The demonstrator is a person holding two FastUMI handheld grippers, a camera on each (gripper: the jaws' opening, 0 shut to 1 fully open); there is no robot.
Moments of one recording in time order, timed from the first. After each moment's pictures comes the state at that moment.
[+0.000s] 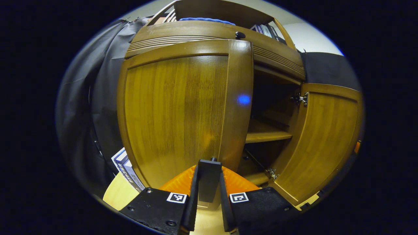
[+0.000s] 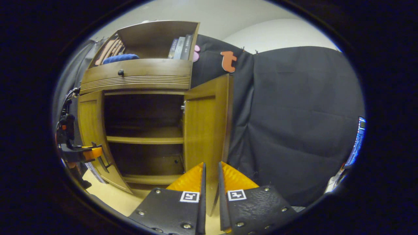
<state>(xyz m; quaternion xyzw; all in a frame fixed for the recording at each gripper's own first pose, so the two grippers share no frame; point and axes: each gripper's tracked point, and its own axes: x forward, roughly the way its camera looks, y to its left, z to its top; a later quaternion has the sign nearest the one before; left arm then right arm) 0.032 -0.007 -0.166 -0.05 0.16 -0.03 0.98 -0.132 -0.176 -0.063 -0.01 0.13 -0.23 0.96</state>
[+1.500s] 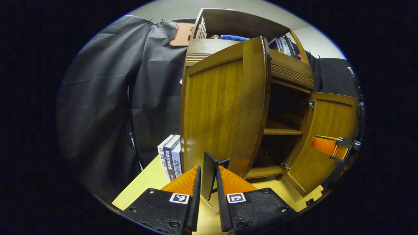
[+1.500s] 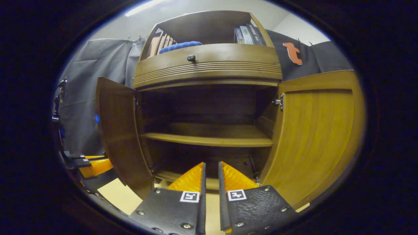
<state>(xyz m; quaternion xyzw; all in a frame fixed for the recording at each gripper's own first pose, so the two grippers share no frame) -0.084 0.084 -0.150 -0.06 0.16 0.08 0.98 -0.024 -0.008 -0.104 0.03 0.15 0.04 0.99</state>
